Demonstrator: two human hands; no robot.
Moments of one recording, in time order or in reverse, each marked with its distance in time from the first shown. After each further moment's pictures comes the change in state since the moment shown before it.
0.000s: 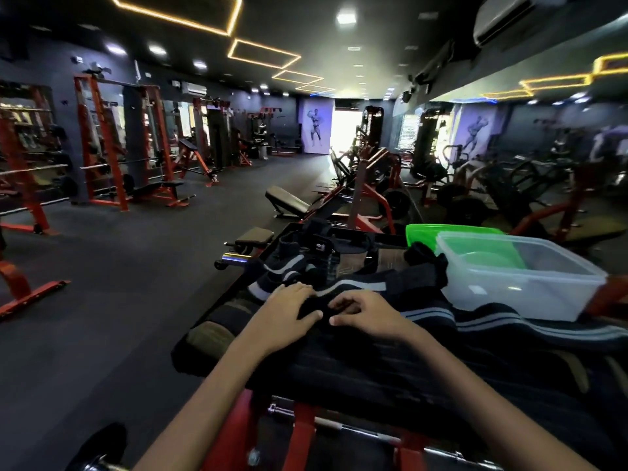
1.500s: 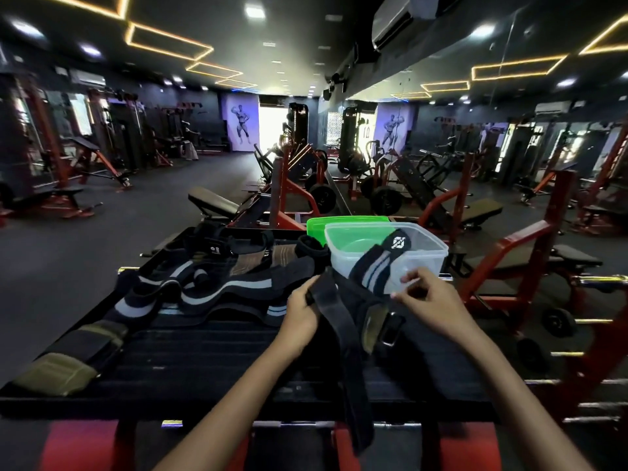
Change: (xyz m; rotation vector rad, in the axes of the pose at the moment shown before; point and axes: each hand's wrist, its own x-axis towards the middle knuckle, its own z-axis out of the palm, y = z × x) left_hand 0.064 0.196 0.097 -1.137 0.099 -0.135; right_hand -0.177 0.094 -0.164 -0.145 0.682 0.290
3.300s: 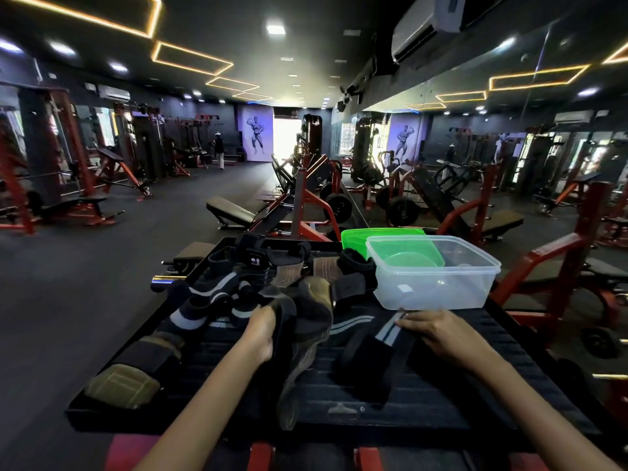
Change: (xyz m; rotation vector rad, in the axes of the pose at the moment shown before) left_hand 0.041 -0.053 -0.147 -0.439 0.205 -0.581; right_hand 0.028 0.027 0.071 -0.618 -0.042 -0.861
